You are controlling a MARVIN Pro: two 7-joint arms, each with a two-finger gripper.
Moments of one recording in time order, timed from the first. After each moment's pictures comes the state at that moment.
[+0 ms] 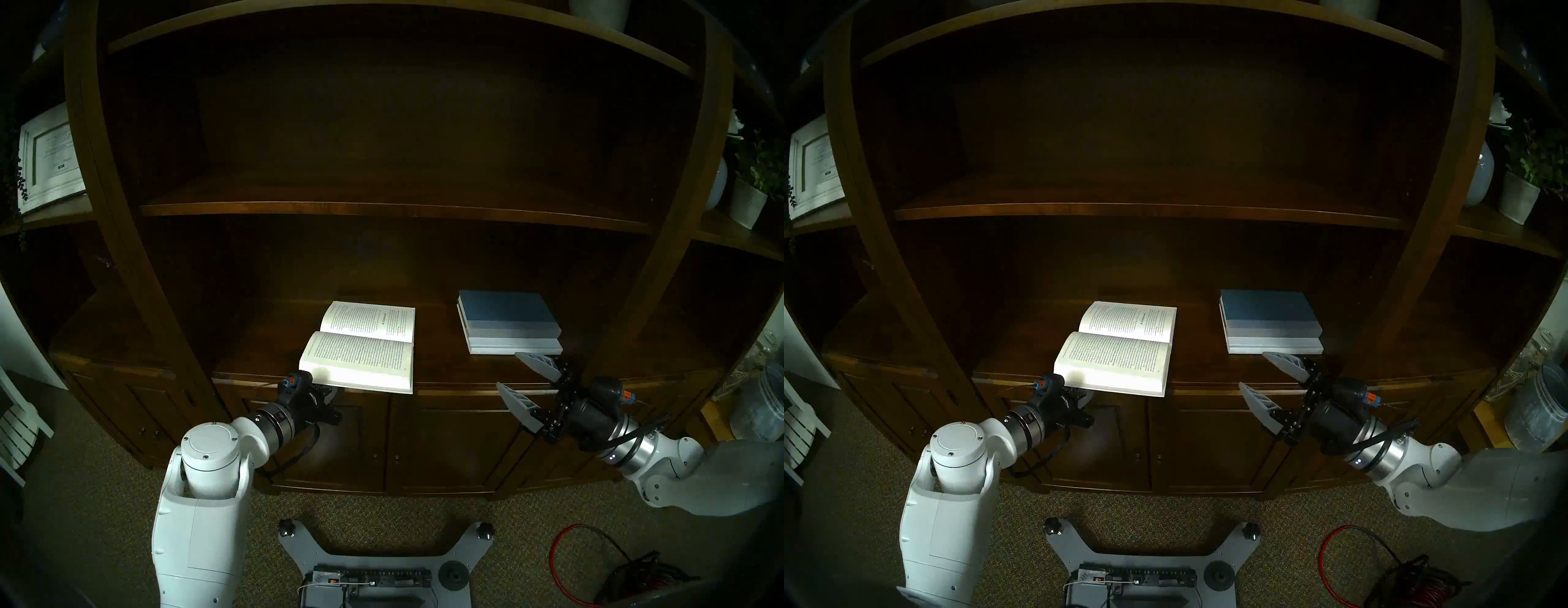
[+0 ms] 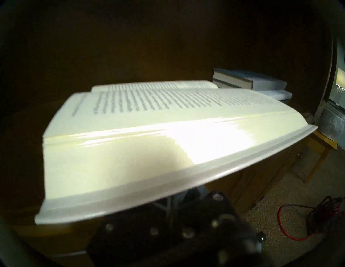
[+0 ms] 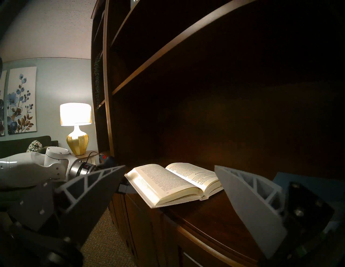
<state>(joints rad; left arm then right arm) 1.84 -1.56 -1.76 -1.87 0.13 0.29 -0.69 -1.70 -0.11 0.76 -1.82 1.31 -0.94 0.56</state>
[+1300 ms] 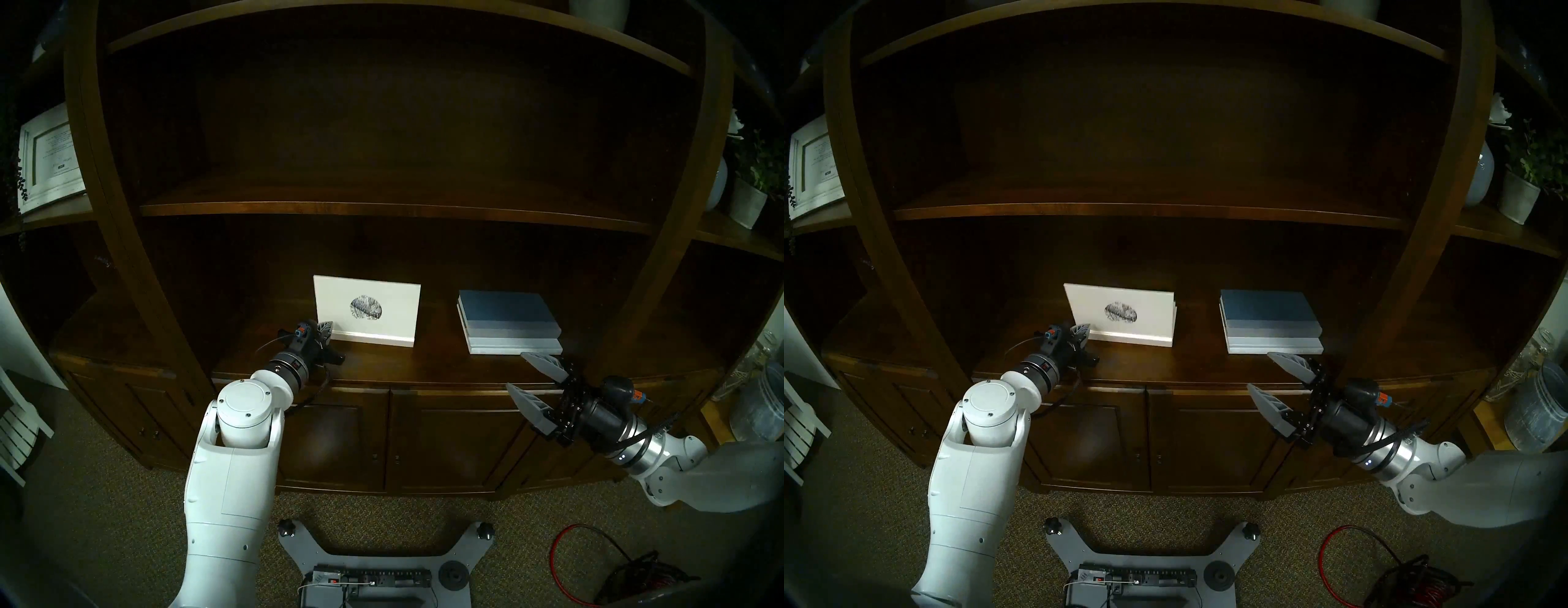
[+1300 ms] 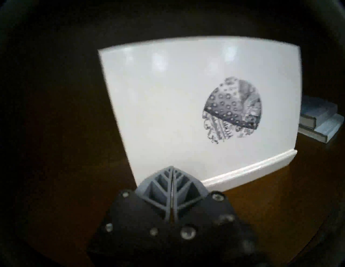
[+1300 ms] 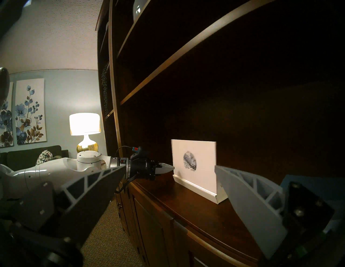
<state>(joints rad) 1.60 -1.59 -1.68 -1.66 0.24 0.14 -0.42 -1.78 -0.11 0.85 -1.79 1.46 -0.94 0.75</state>
